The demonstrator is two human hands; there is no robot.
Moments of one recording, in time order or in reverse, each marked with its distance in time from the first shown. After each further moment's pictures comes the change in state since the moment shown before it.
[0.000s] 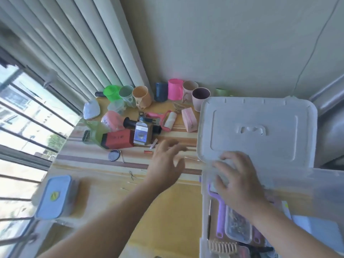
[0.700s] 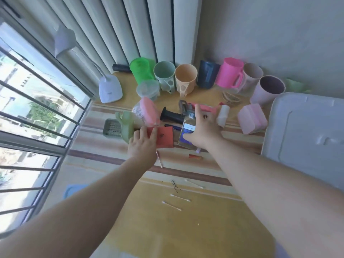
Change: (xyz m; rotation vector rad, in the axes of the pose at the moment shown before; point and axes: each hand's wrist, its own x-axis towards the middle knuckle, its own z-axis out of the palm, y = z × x) left_hand 0.081 -0.328 -0.071 0.620 -0.417 -0.358; right_hand 0.238 -0.103 0.322 -0.001 -0.719 0.642
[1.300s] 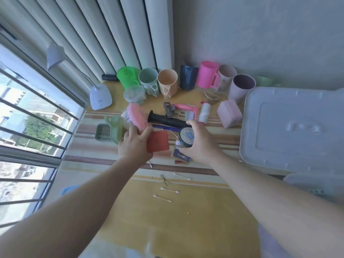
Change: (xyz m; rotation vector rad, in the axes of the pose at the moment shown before) left_hand -0.044 0.023 -0.048 -0.088 0.117 0.040; right_hand -0.095 0.043 -0.022 0.226 0.109 -0.242
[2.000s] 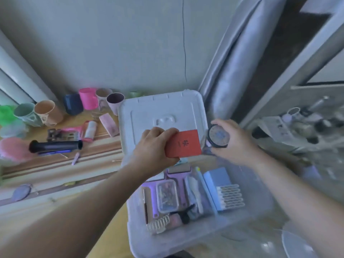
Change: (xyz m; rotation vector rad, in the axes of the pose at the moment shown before) left_hand -0.190 0.441 -0.060 -0.345 0.116 0.691; right_hand -0.346 0.238 -0.354 -0.139 0.465 0.075
